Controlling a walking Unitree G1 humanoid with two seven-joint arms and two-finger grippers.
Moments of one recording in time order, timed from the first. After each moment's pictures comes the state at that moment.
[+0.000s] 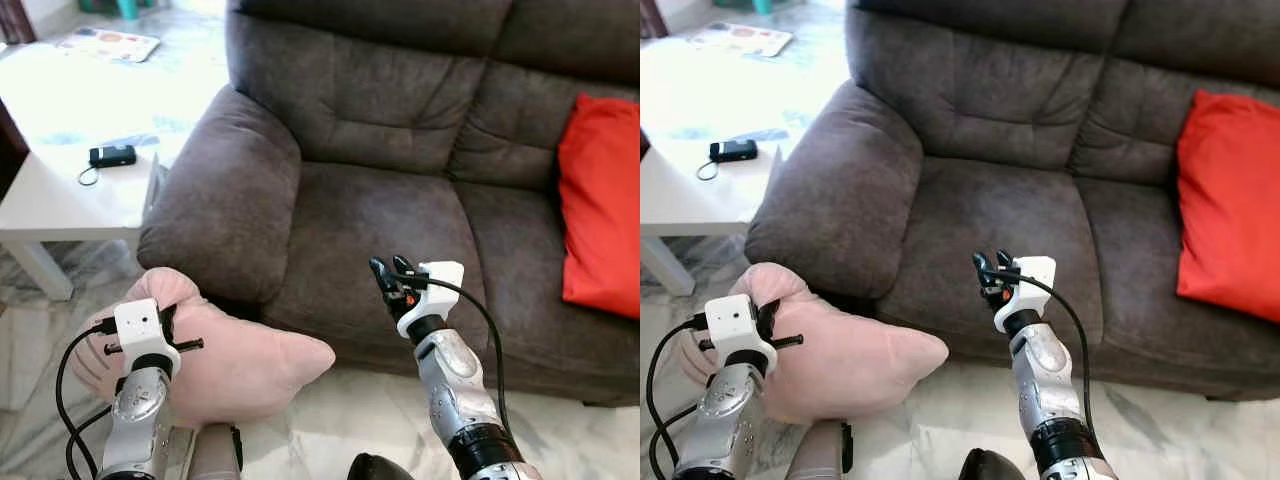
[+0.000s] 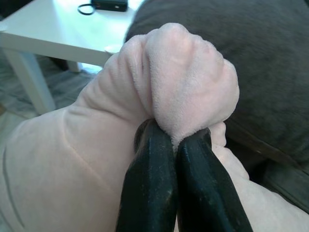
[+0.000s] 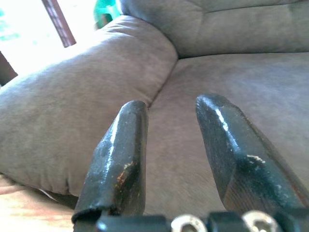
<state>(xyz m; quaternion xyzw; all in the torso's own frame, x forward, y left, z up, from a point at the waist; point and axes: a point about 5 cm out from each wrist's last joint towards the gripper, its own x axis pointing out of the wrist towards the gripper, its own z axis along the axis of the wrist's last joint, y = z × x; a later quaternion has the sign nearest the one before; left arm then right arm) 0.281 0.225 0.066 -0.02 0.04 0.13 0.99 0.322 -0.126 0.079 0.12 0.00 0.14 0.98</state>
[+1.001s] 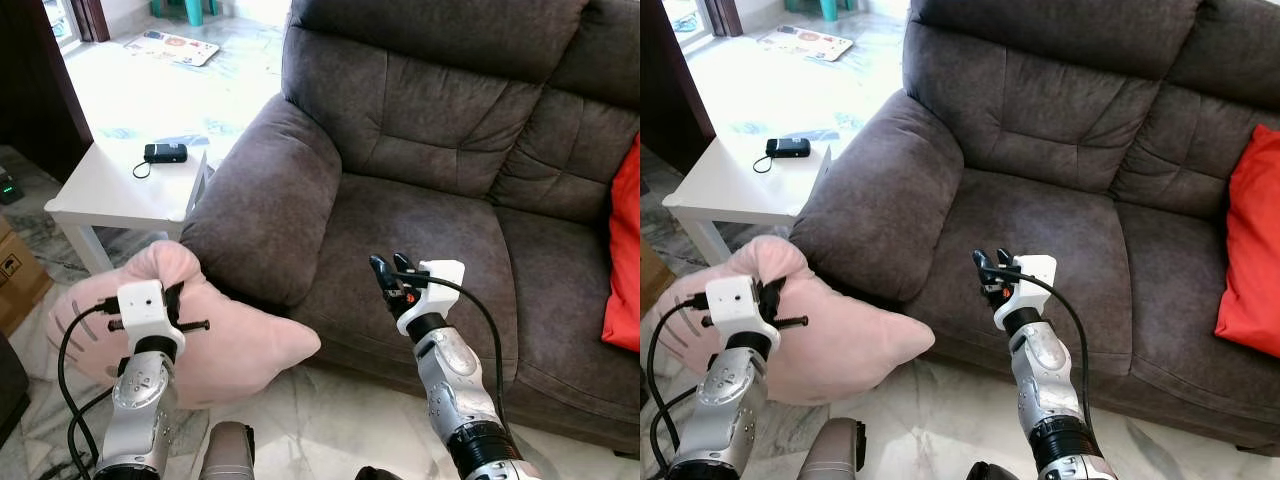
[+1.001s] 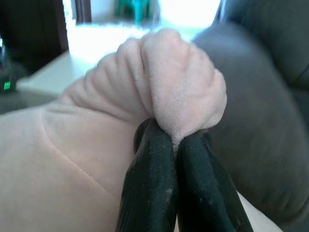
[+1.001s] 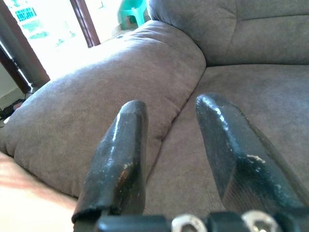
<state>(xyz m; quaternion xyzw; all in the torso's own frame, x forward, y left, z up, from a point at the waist) 0.289 0.209 0.117 -0.01 -0.06 0.07 1.00 0.324 -0.127 0.081 0.13 -0.01 0.14 0.98</state>
